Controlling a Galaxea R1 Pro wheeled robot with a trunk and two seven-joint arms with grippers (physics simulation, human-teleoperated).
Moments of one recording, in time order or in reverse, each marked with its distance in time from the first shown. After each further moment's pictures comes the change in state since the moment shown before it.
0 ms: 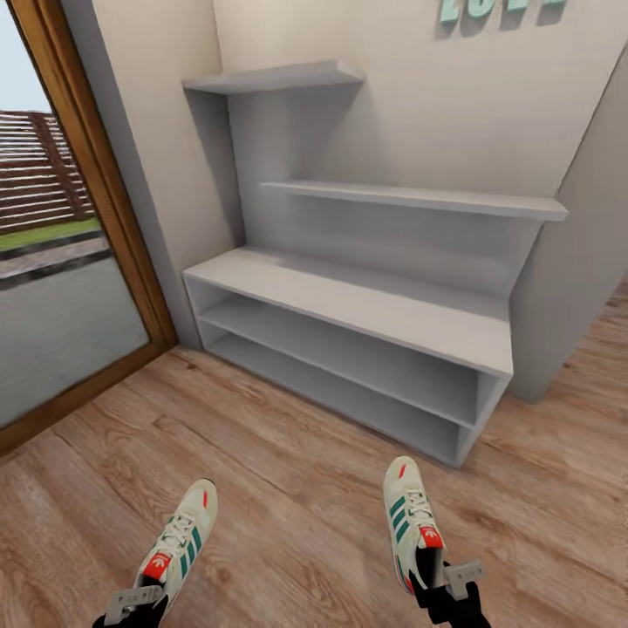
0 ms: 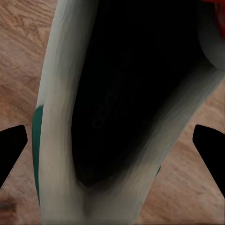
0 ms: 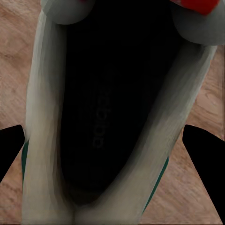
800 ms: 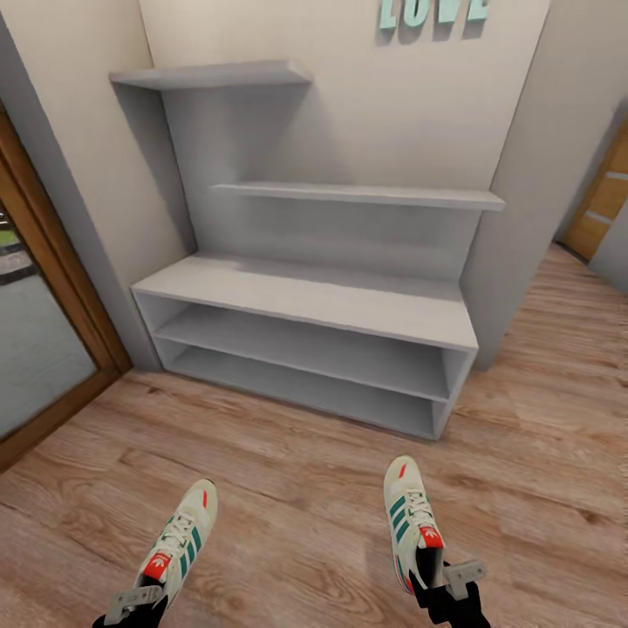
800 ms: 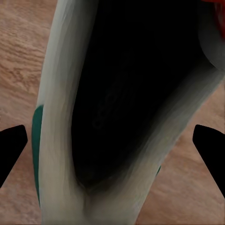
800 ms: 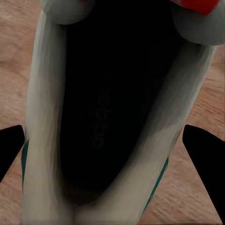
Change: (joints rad) left arm 0.000 0.000 0.000 0.000 0.000 0.000 0.001; right arm 0.000 0.000 0.000 0.000 0.000 0.000 0.000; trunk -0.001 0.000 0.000
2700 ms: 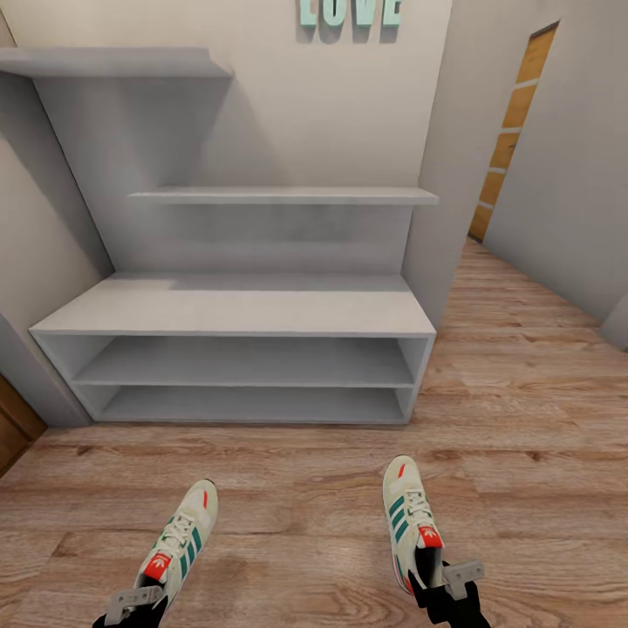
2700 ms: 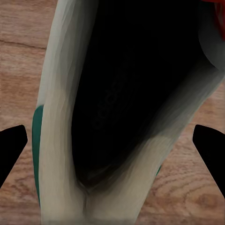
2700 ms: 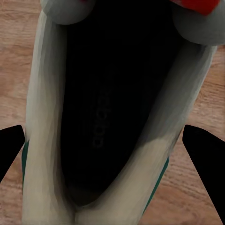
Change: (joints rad) left arm 0.000 -0.001 -0.001 0.000 -0.006 0.000 0.006; right arm 0.000 0.002 0.001 0.000 0.002 -0.003 0.002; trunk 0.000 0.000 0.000
